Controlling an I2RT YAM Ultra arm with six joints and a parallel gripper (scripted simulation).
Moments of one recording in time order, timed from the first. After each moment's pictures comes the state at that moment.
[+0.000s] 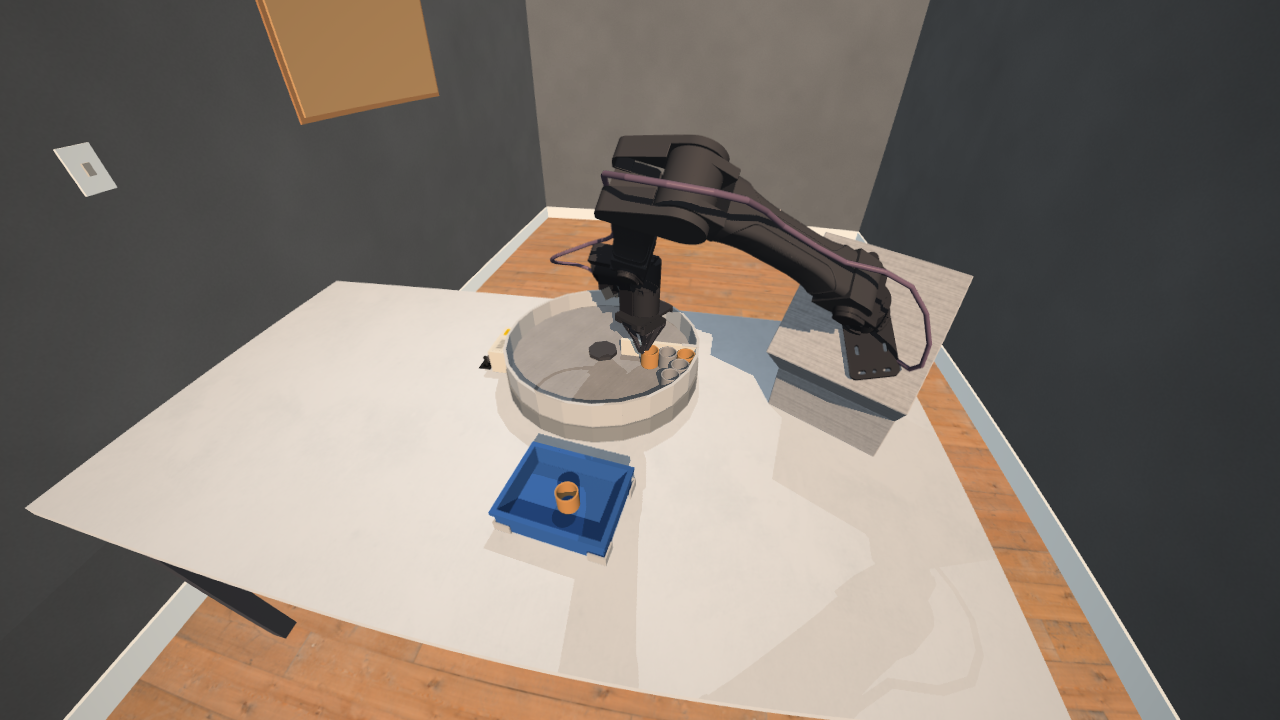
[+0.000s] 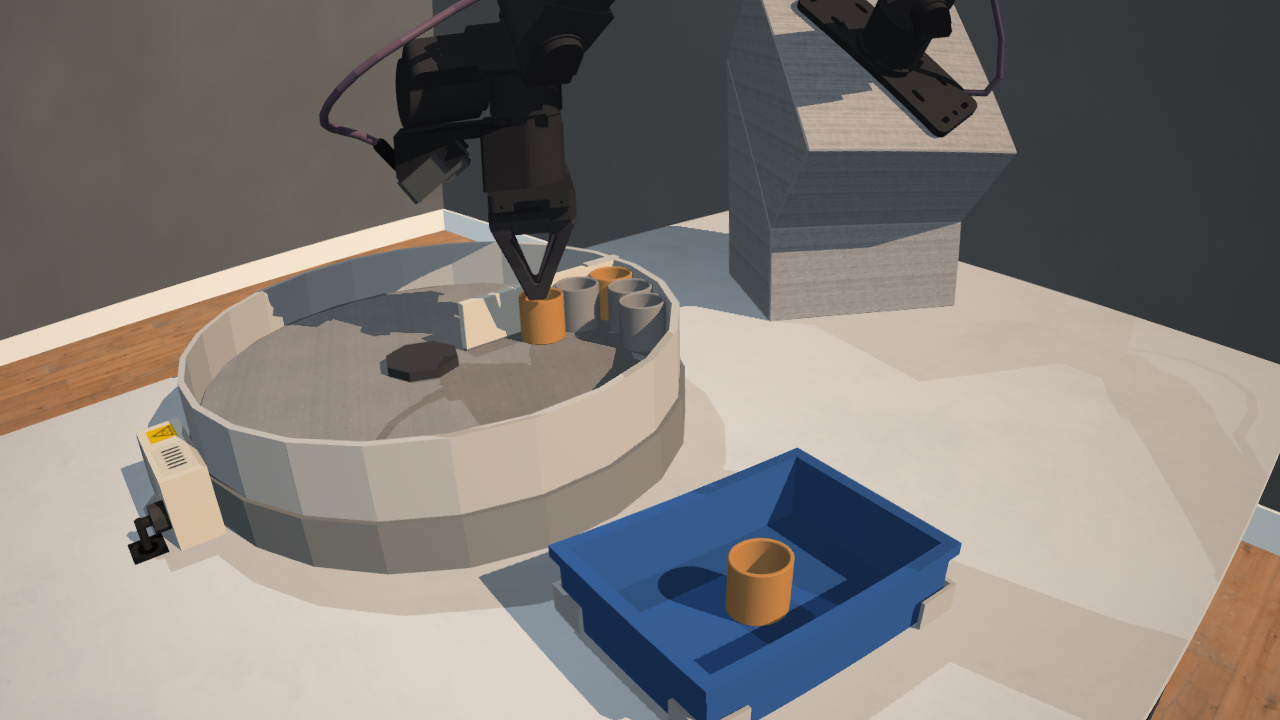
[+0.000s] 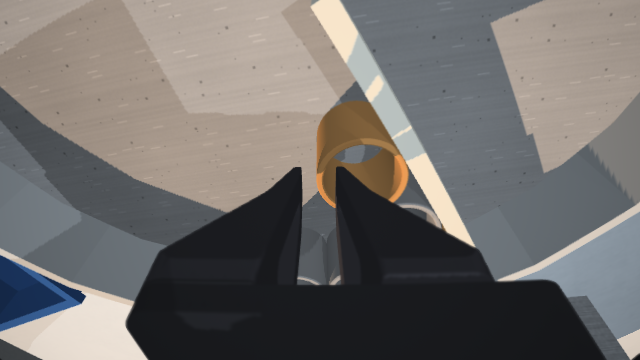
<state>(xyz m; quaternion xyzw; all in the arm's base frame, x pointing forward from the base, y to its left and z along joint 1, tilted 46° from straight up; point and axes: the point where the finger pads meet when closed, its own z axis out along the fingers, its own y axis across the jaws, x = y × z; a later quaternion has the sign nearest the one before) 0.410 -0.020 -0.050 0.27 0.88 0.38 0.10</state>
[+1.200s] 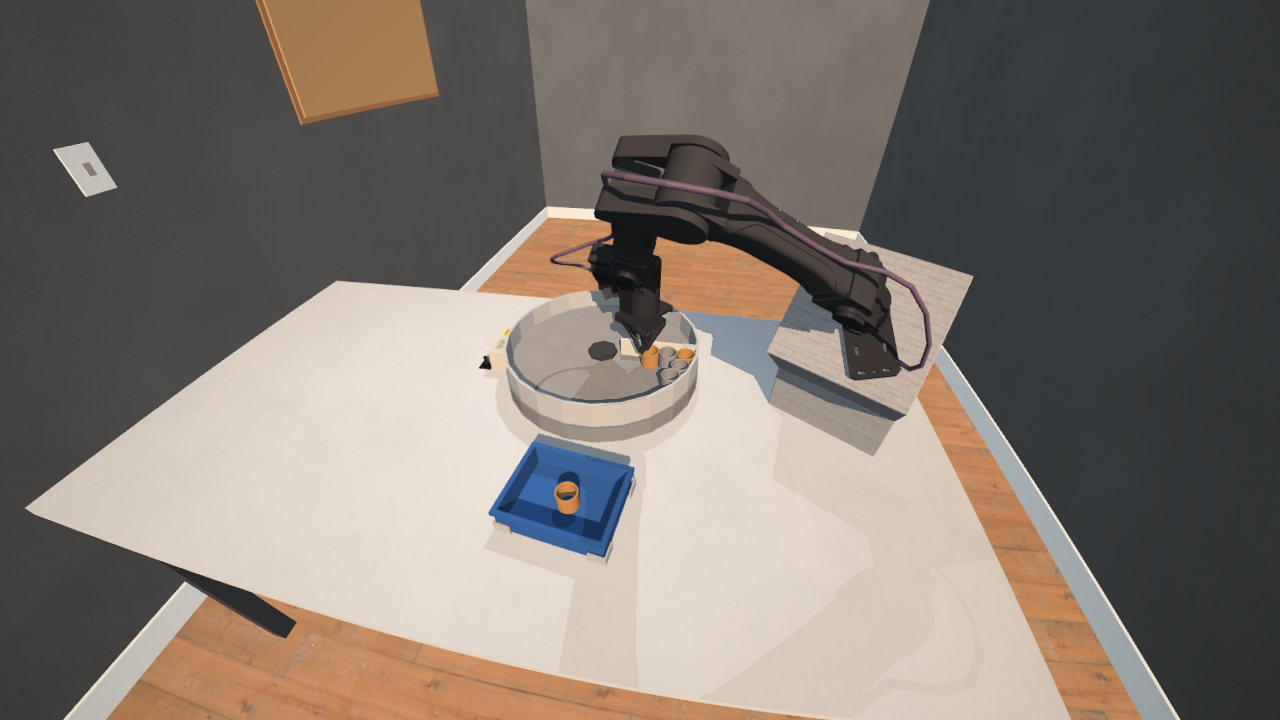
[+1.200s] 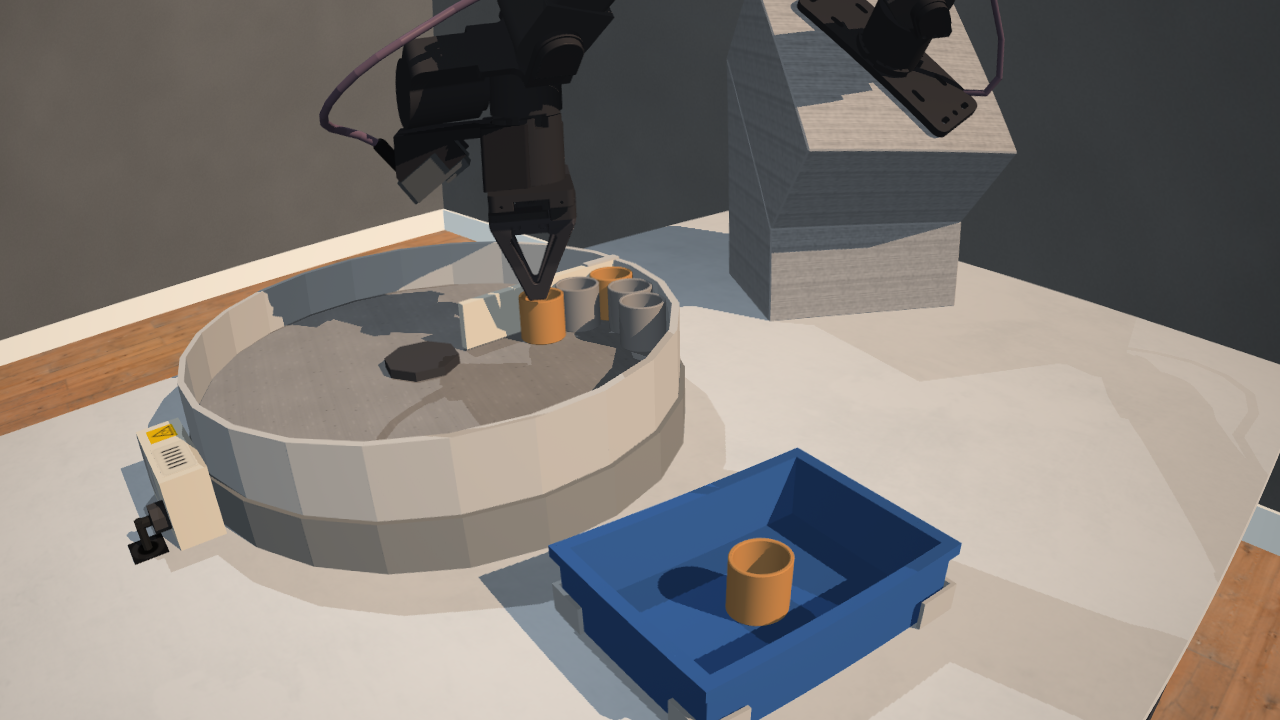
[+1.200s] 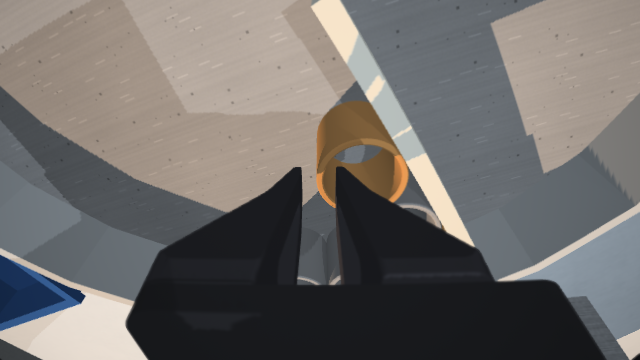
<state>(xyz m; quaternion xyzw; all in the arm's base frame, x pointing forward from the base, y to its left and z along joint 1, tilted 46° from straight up) 0.410 -0.020 -0.050 0.27 0.88 0.38 0.10</state>
